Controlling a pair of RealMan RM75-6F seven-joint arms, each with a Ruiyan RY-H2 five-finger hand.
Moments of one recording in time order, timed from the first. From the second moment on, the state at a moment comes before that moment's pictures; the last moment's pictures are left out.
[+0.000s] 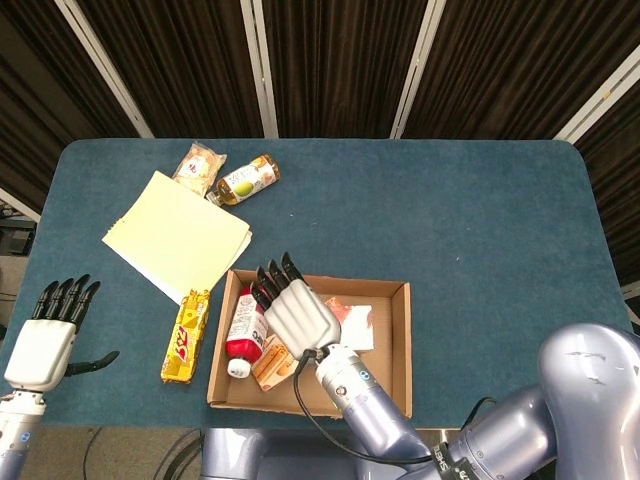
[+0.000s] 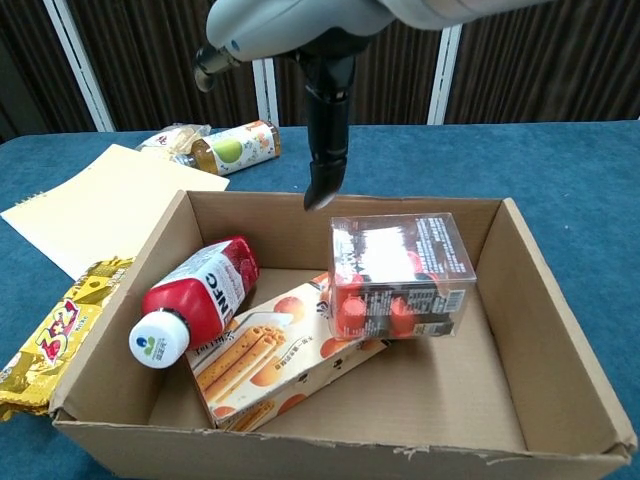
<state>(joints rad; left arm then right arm) -0.14 -1.22 0.00 -1.58 1.55 1.46 0.21 1.58 -1.32 0.23 -2.36 -0.15 1.50 -1.38</state>
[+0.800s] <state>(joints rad) -0.12 -1.20 0.00 -1.60 1.58 1.50 0.17 1.04 -1.08 -0.01 -1.81 -0.86 1.21 -0.43</state>
